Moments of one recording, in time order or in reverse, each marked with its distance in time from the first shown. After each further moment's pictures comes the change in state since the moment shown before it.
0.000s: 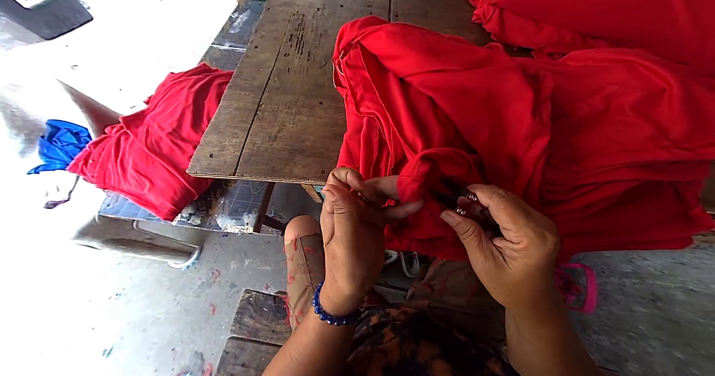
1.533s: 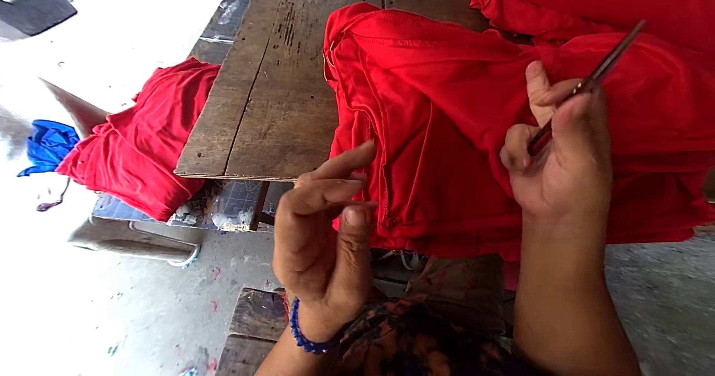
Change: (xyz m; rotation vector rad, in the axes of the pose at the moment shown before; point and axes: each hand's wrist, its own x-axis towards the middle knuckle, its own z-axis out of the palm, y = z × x) left_hand 0.000 0.029 0.003 0.694 -0.076 0.506; right_hand 0.058 0.064 -0.023 0.829 0.035 0.290
